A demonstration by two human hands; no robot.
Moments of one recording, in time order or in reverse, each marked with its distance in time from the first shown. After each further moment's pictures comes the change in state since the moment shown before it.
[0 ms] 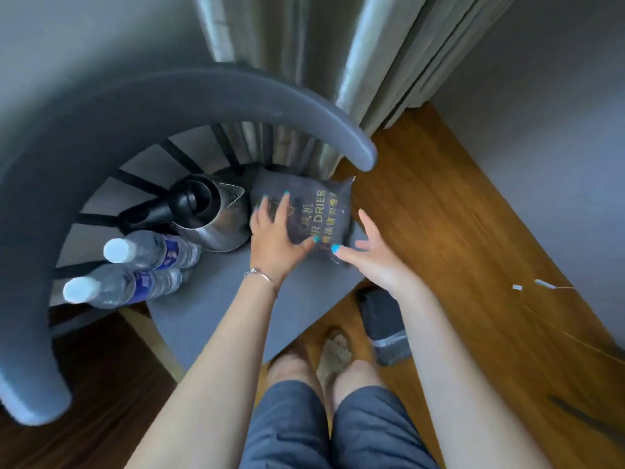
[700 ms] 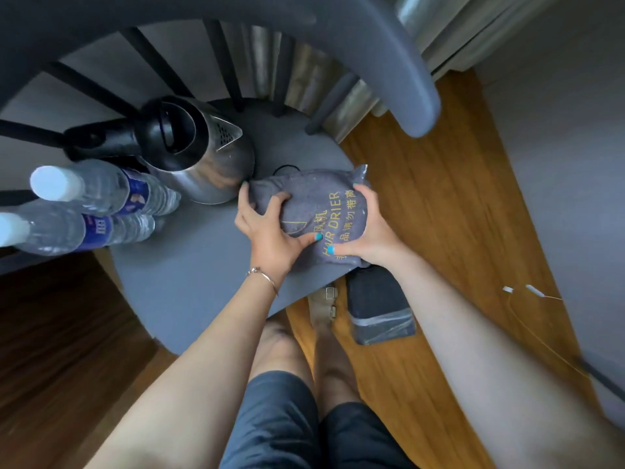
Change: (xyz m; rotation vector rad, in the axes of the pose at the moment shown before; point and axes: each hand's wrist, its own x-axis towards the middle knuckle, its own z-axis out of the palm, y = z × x) left_hand 0.000 -0.055 0.091 -0.280 0.295 -0.127; right_hand 0.088 0.051 -0.002 -0.264 -0.064 -0.204
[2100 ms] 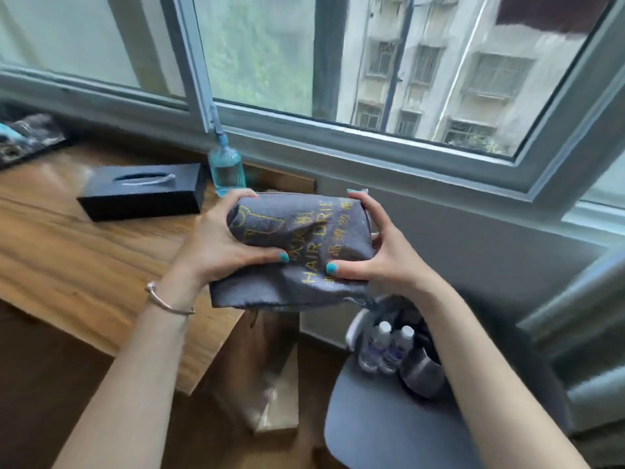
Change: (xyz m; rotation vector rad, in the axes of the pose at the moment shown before) left_hand -0.389 0.016 -0.570 -0.165 0.954 0.242; right_hand -0.402 -0.415 0.215 -0.224 -0.690 -1.212
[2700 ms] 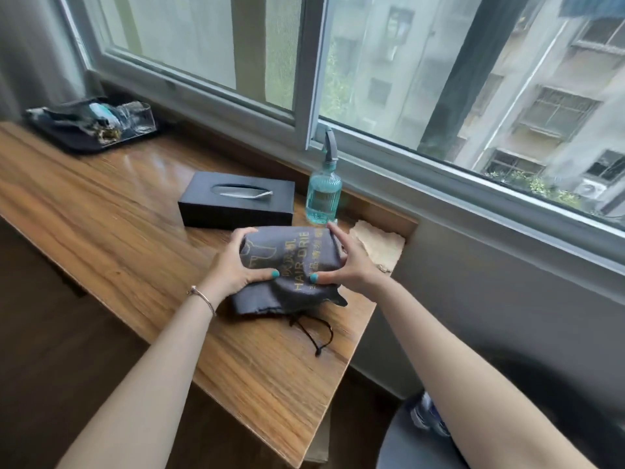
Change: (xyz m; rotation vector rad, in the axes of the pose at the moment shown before) left_hand 0.037 -0.229 -0.105 0.056 0.022 -0.386; right_hand 0.199 0.065 0.184 -0.173 -0.241 0.255
